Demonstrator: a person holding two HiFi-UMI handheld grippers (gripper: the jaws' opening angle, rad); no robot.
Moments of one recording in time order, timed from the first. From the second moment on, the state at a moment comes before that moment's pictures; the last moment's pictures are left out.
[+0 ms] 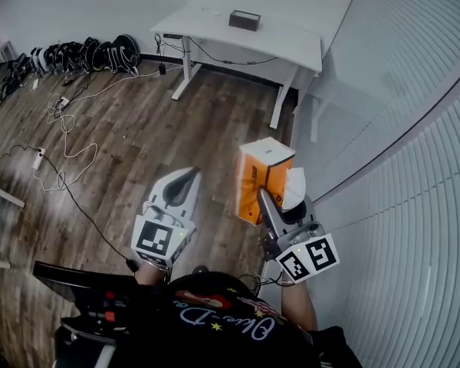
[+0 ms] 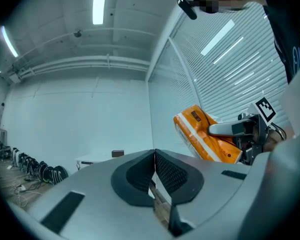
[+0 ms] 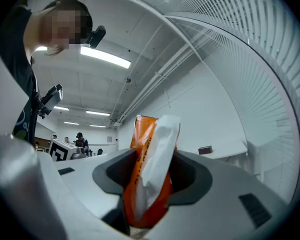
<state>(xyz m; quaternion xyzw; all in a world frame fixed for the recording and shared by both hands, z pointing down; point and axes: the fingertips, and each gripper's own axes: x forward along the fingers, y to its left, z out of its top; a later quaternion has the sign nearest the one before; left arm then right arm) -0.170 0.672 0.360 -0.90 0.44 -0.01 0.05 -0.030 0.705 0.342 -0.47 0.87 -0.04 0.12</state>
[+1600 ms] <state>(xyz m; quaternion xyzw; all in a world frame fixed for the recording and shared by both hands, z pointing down) -0.163 0.662 0.388 -0.91 0.41 -0.01 0.05 -0.014 0.716 0.370 -0.54 0.84 0.00 0.10</state>
